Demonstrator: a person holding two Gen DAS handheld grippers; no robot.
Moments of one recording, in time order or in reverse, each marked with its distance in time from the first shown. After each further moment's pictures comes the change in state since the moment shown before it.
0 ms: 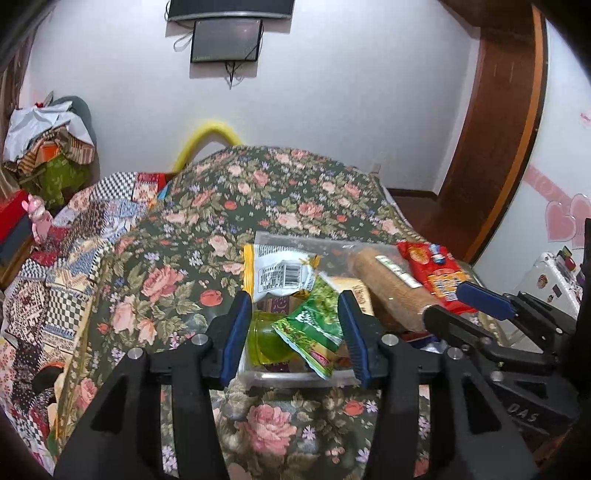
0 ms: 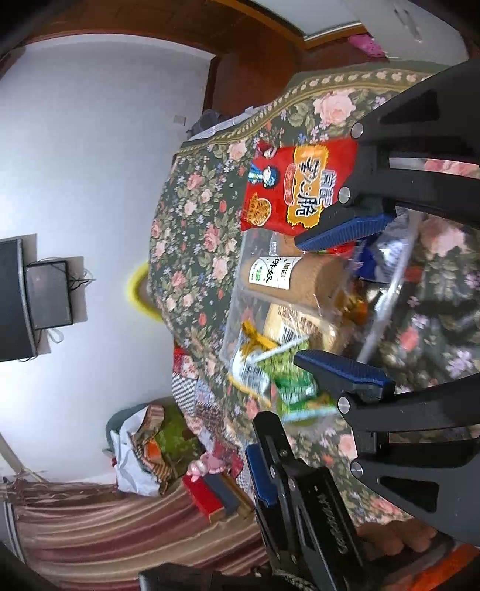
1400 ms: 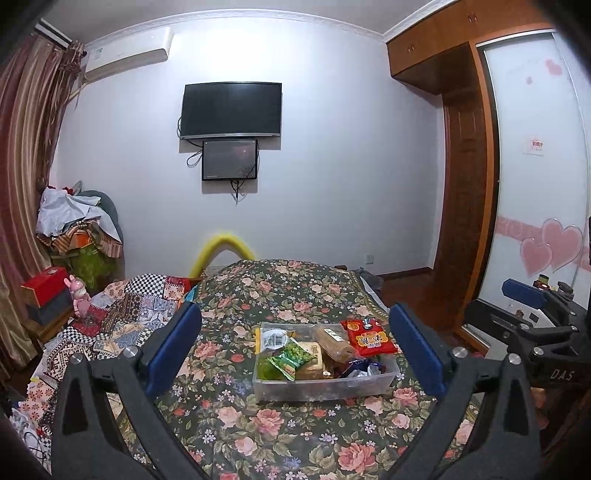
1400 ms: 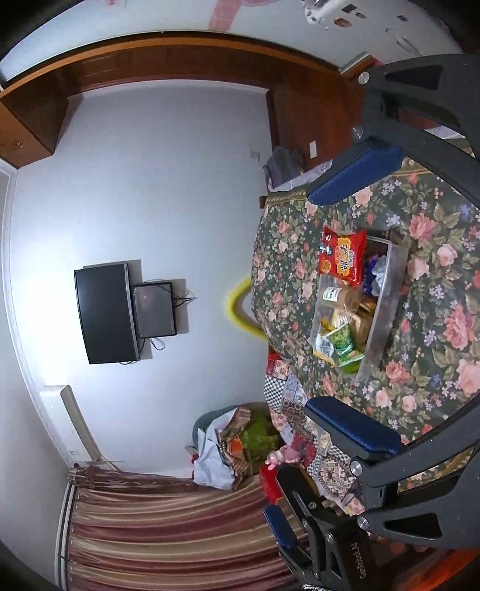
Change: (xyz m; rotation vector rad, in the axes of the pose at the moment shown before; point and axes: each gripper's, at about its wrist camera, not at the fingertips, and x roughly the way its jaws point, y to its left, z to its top) left arm -0.219 -0.061 -0.025 0.082 -0.405 0.050; right arm -0.188 0.019 -0.014 0.015 -0.363 -0.091
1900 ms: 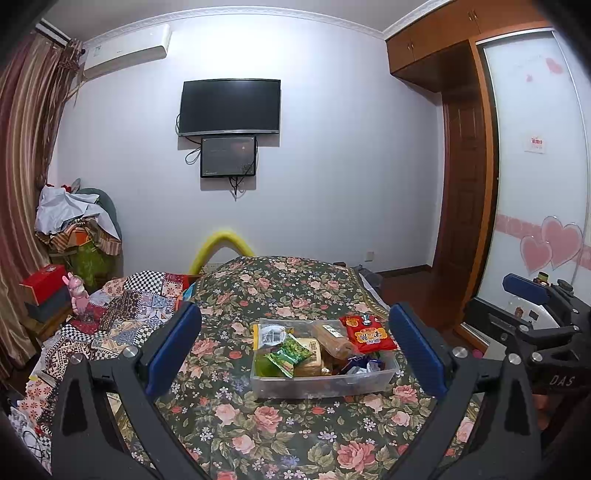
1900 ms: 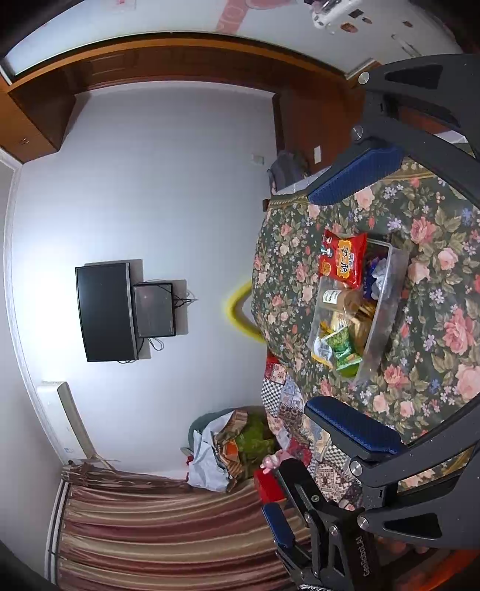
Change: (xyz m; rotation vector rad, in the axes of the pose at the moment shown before) left arm 0.003 -0.002 -0.005 0.000 0.009 -0.006; right arm -0.004 0.009 -0.002 -0.034 -0.005 -0.021
